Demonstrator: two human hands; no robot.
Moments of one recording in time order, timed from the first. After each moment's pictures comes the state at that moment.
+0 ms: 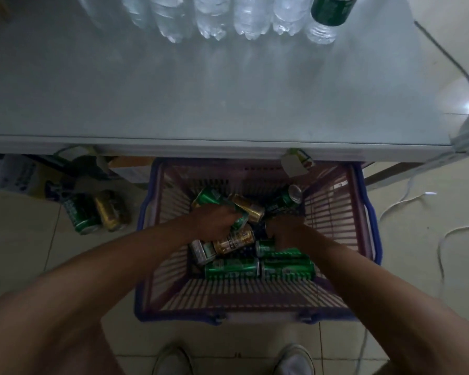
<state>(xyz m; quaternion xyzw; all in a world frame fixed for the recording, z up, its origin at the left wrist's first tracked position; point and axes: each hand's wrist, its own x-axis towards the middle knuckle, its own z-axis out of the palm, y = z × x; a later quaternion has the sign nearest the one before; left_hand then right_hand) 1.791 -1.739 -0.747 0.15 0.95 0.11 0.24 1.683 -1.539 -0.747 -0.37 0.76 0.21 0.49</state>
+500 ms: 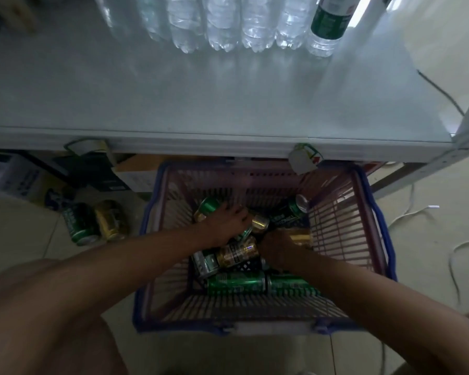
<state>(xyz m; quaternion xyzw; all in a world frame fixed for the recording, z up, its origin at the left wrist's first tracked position) 1.786 -1.723 -0.776 0.19 0.97 -0.07 0.16 1.736 -1.555 -0.761 -0.45 0.77 0.28 0.35</state>
